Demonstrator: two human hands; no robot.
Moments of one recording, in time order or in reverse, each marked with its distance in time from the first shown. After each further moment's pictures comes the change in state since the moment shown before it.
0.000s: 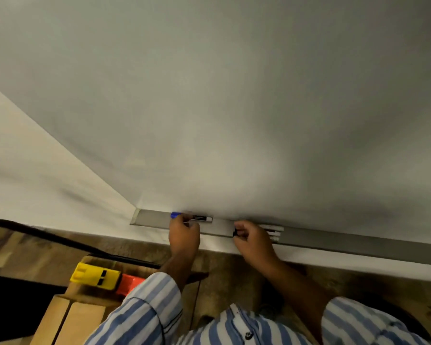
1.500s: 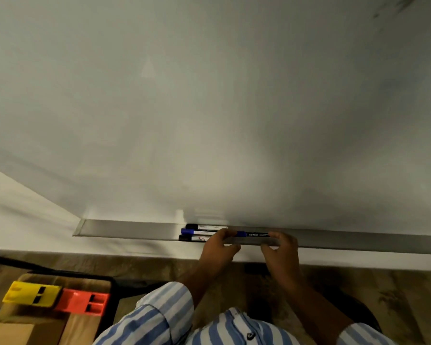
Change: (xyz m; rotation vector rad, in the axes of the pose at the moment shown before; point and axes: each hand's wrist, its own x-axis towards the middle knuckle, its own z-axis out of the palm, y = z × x) left_hand -0.125 0.035 0.164 0.113 -0.628 0.198; right_hand -0.053 0.116 -0.158 0.139 0.381 0.255
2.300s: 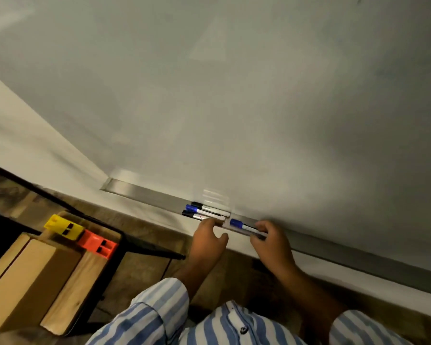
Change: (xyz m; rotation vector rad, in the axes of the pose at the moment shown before) left_hand -0.030 0.001 0.040 0.132 0.449 -0.053; right_hand 0.038 0.001 -0.023 -0.152 -0.375 -0.287
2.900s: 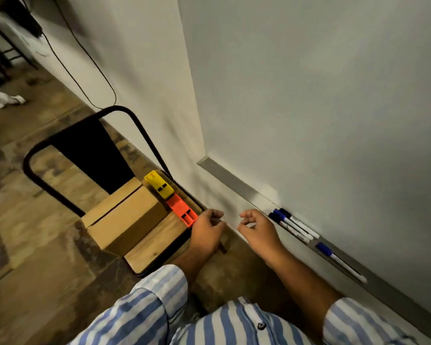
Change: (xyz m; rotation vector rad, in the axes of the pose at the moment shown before) left_hand -0.023 -0.133 -0.168 -0.332 0.387 -0.215; right_hand -0.033 -0.154 0.183 -0.018 -0.470 -0.255
